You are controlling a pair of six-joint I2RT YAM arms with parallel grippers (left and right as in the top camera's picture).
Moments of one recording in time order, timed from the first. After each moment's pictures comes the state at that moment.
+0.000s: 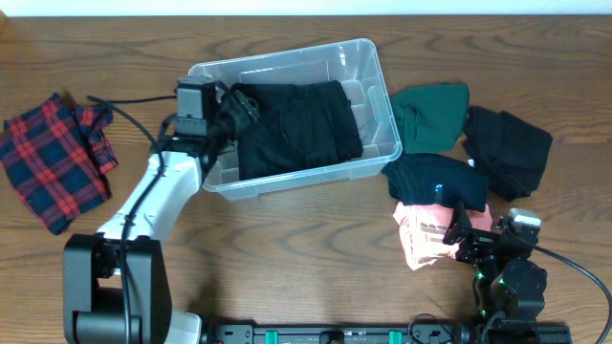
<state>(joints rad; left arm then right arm) -0.09 1.63 1.00 -0.14 0.22 -0.79 -0.02 0.01 0.13 -0.44 0.08 0.24</state>
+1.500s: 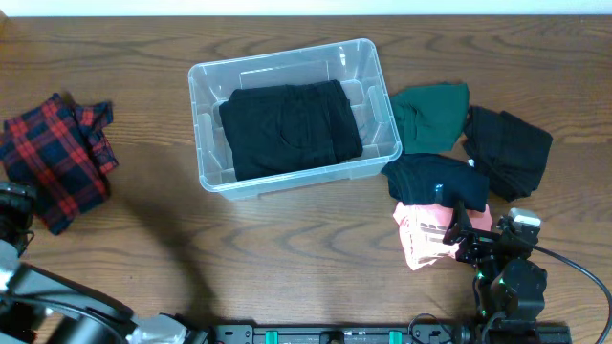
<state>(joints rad) 1.07 1.64 1.05 -0.38 0.44 -0.32 -0.02 0.01 0.13 -0.44 0.08 0.24</state>
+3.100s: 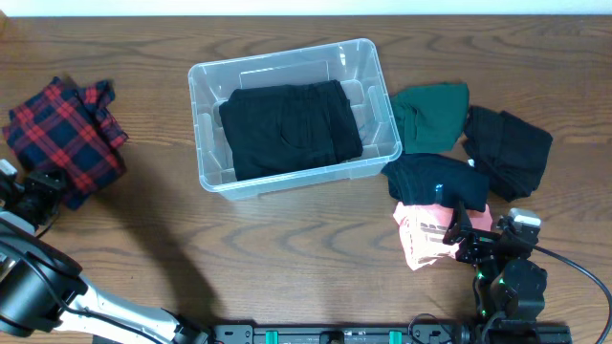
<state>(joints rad) 0.99 2.02 1.07 0.03 0.70 -0.25 -0.02 0.01 0.13 -0.44 0.08 0.24</state>
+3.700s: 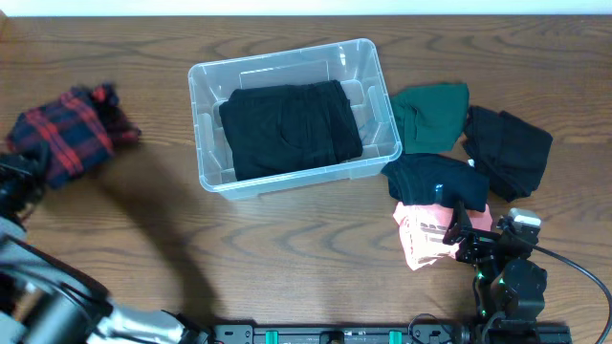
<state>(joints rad) 0.98 1.71 1.07 0.02 1.07 -0.59 -0.02 0.01 0.13 -0.44 0.08 0.24</state>
